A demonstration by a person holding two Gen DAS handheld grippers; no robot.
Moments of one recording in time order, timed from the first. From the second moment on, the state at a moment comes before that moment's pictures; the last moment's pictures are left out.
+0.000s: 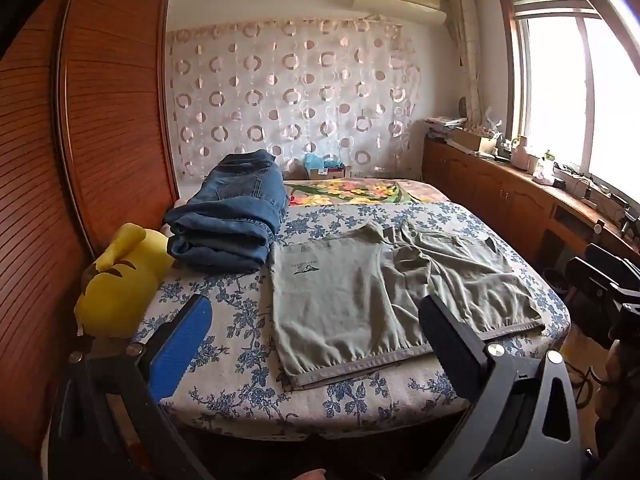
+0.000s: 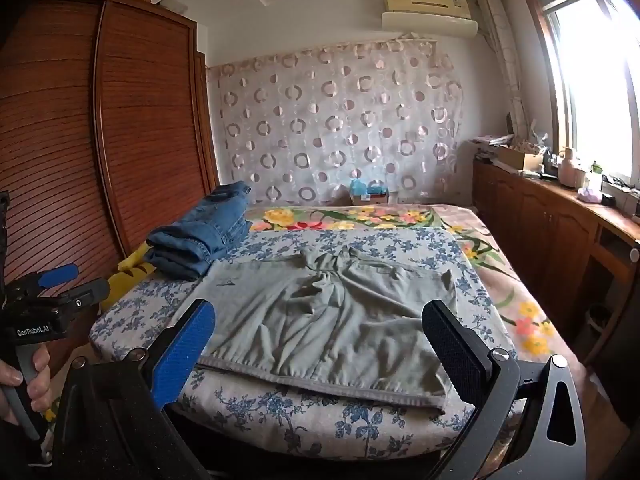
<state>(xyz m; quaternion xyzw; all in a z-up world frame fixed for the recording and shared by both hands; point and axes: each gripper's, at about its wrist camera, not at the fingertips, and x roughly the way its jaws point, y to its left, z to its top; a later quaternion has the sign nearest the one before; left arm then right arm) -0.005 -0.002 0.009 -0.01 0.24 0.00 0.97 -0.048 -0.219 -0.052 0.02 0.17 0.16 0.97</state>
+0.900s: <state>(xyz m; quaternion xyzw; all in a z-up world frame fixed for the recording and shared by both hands) -0.009 -0.008 0.013 0.00 0.23 0.00 0.97 -0.048 -0.220 -0.053 0.02 0.16 0.16 0.97</state>
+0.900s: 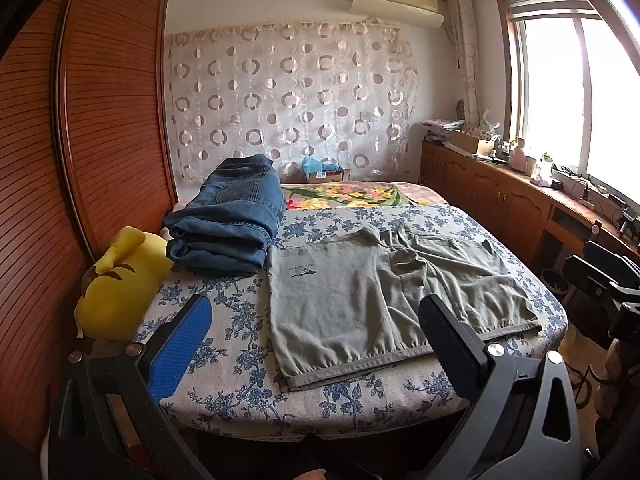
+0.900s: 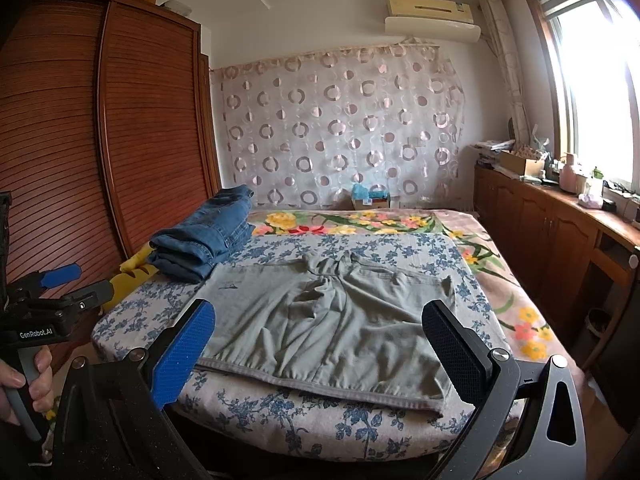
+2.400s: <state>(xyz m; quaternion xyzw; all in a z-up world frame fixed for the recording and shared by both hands) -0.011 -0.012 0.016 0.00 0.23 0.00 0.97 -0.049 -0.218 -0.053 0.02 0.15 0.16 0.97</state>
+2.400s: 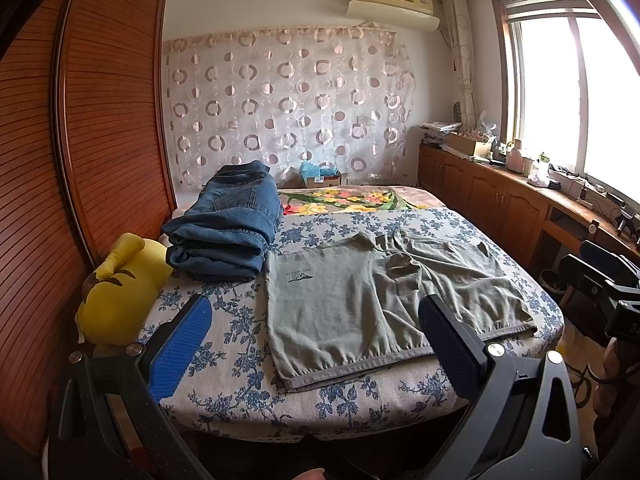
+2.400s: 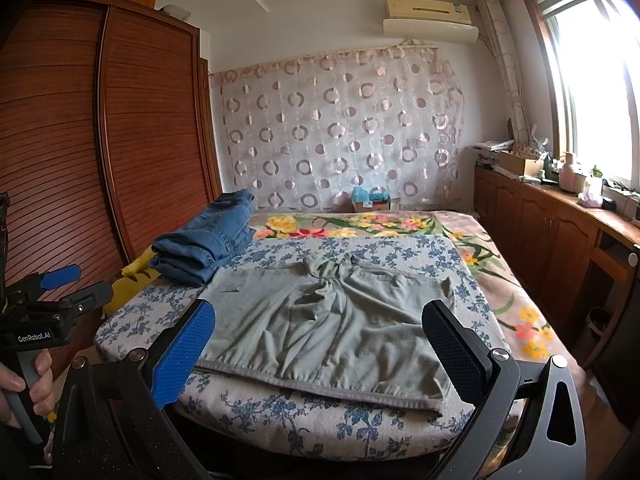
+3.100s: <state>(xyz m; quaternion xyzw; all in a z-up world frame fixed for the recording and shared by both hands) 0.012 -0.014 0.007 -0.01 0.26 -0.01 0.97 -0.039 -0.229 -0.067 0.03 0.17 0.16 0.97</state>
